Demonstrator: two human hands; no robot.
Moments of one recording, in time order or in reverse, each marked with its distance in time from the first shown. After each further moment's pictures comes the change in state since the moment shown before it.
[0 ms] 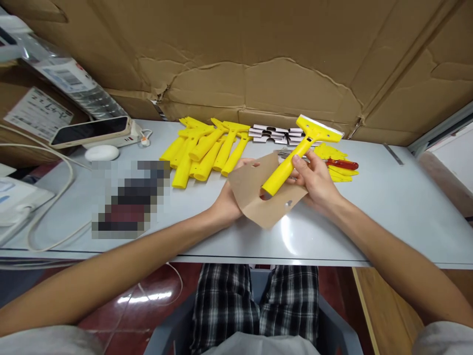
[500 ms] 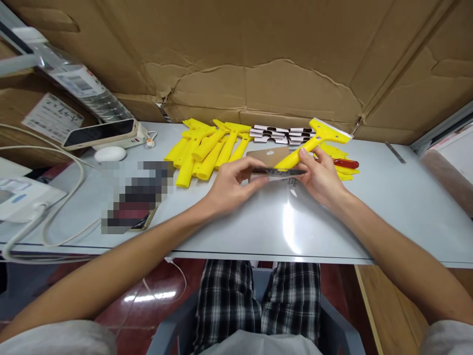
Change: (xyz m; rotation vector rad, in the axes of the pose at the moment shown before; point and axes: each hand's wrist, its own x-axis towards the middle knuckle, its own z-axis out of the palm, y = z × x) left_hand 0.017 0.025 -0.015 0.463 -0.155 0.335; right_hand 0.013 0.002 -0.022 0.030 0.143 -0.025
